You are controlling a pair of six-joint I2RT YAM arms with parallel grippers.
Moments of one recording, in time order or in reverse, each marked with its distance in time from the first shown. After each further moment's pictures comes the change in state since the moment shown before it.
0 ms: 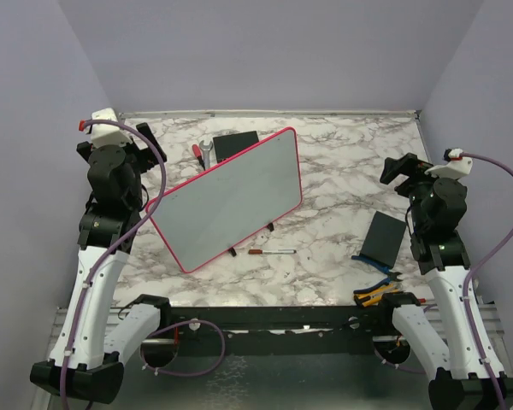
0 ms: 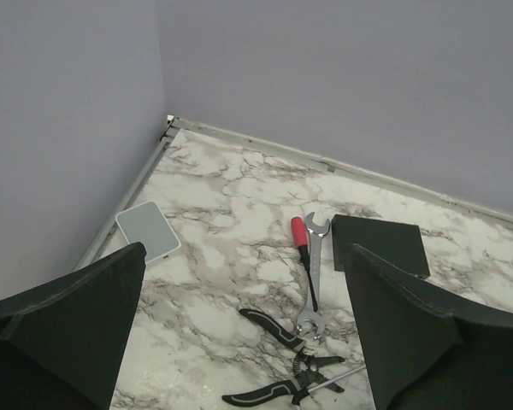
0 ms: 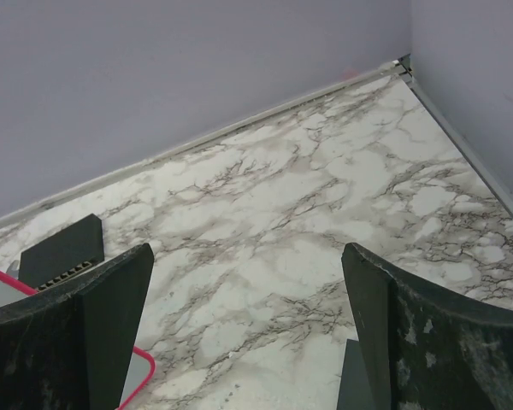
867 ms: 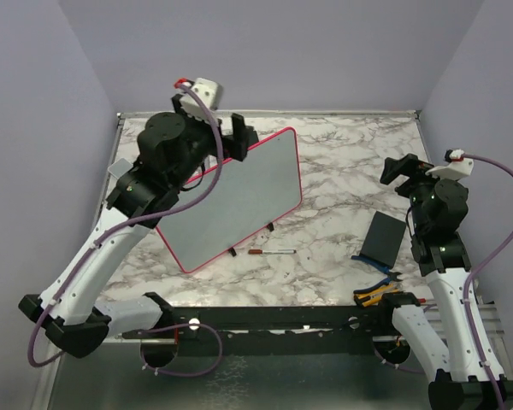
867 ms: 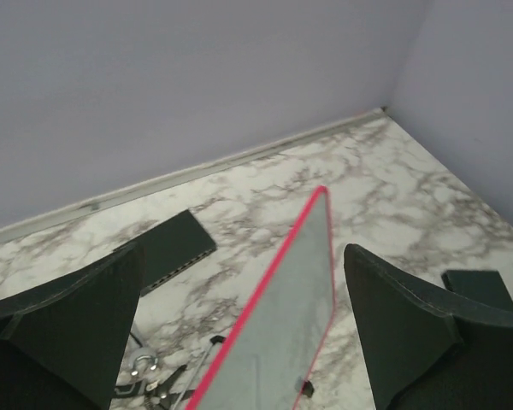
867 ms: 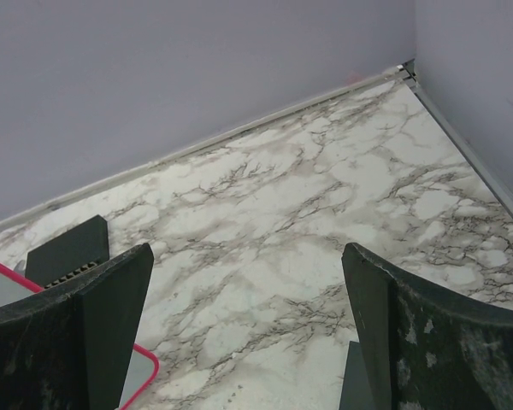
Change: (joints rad) left arm -0.403 0.258 0.357 -0.054 0.230 0.103; right arm 0.000 -0.014 0.000 0.000 -0.019 0.000
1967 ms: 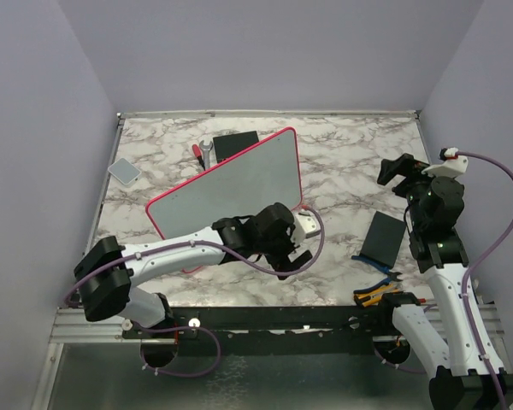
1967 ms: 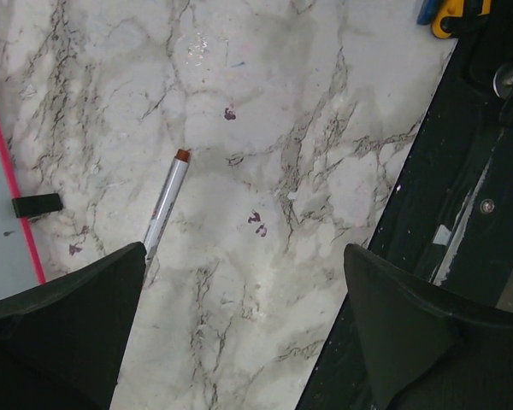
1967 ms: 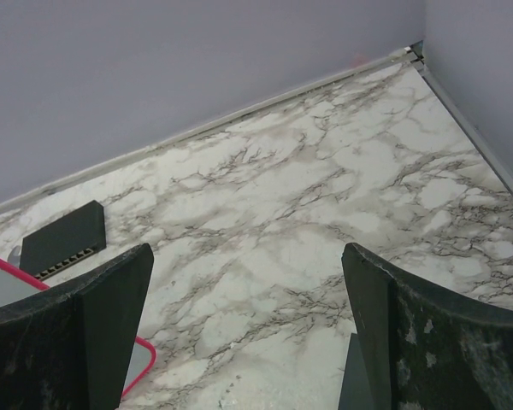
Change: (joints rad) left arm -0.532 0.249 -0.485 -0.009 0.311 0.076; right arm 0.000 0.031 -0.008 0.000 -0.018 0.000
